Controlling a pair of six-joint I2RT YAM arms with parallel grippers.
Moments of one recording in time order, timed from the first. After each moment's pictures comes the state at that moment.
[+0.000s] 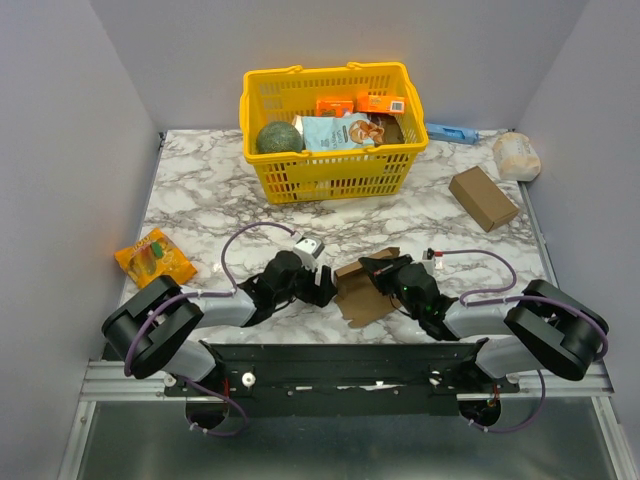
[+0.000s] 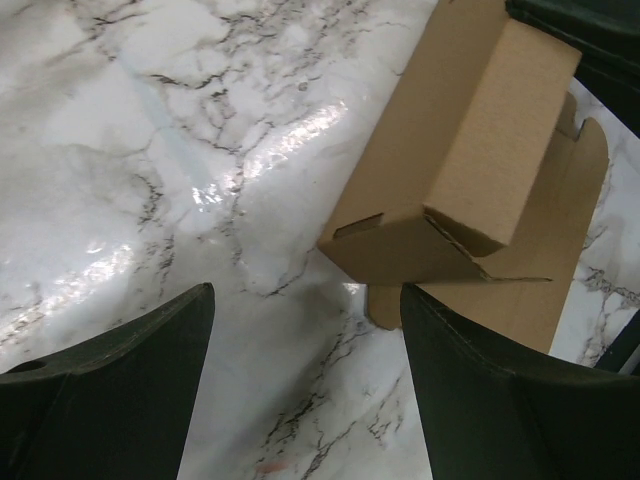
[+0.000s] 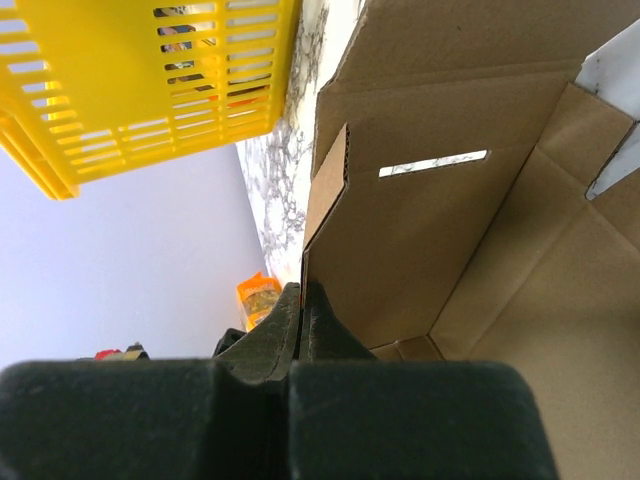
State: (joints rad) left arm -0.82 1.43 0.40 0.49 0.07 -0.39; right arm 0.83 1.38 0.24 0.79 0.40 1.58
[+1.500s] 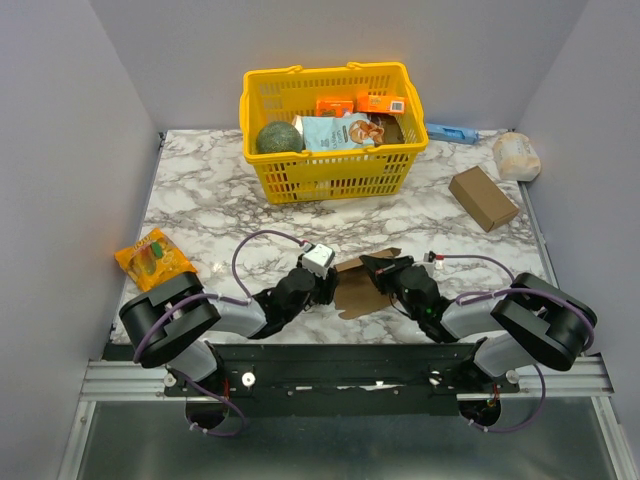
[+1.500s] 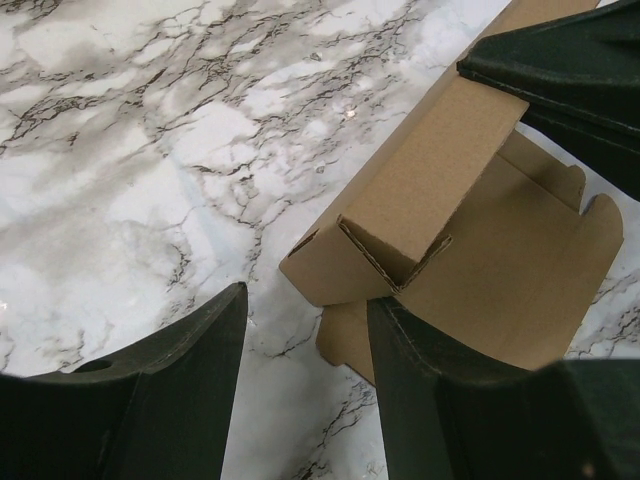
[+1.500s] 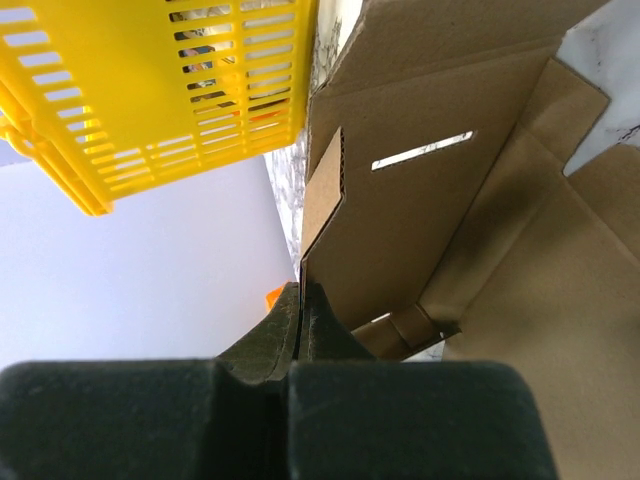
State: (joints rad) left arm -0.97 1.51 0.37 0.75 -0.32 -0.28; right arm 0.82 1.45 0.21 0.93 0.40 1.64
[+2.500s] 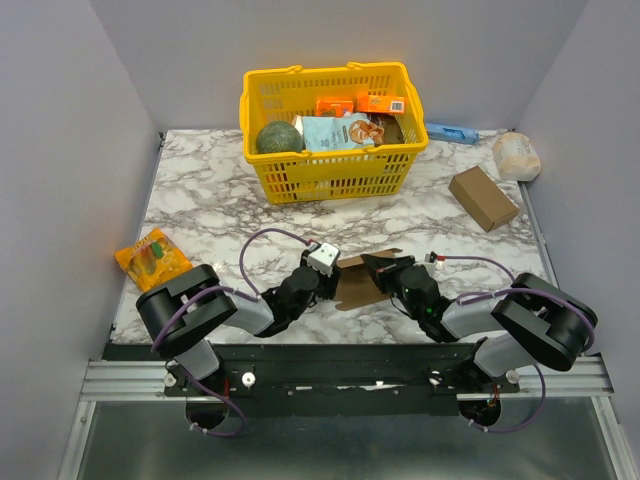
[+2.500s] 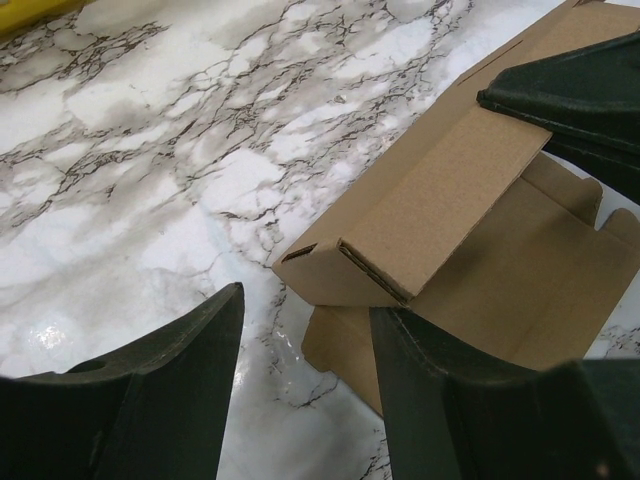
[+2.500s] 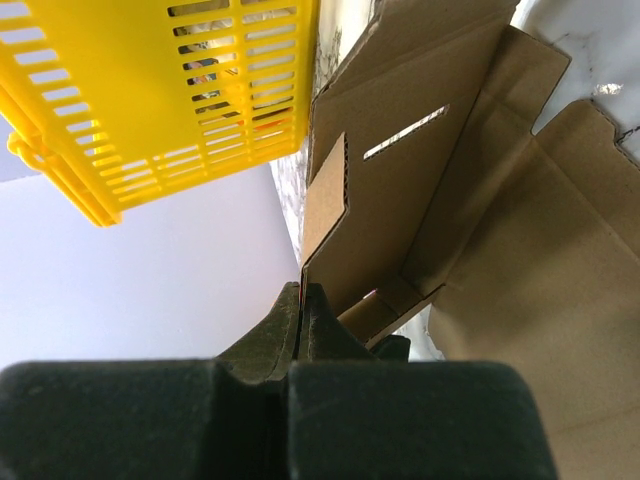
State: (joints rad) left arm -0.98 1.61 0.40 0.88 -0.39 -0.18; right arm 0.82 1.45 0.21 0.93 0.41 1.67
